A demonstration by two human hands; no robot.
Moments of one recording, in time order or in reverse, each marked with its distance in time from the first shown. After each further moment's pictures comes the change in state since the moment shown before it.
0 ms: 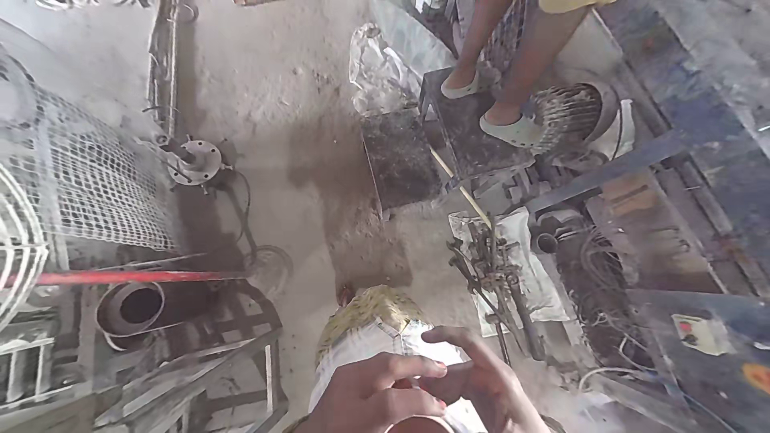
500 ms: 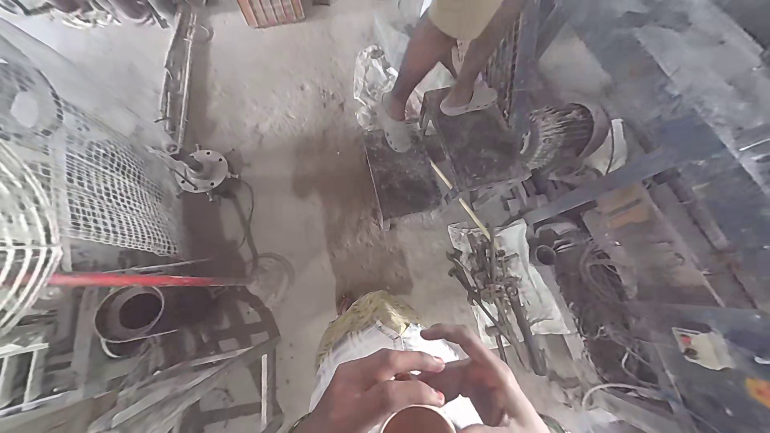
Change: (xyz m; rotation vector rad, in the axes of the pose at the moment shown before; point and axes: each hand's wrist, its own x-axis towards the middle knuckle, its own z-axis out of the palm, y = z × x) left_hand 0.001 -0.002 0.000 0.017 0.032 0.063; right_hand 0.004 -0.001 -0.001 -0.018 -0.036 -0.017
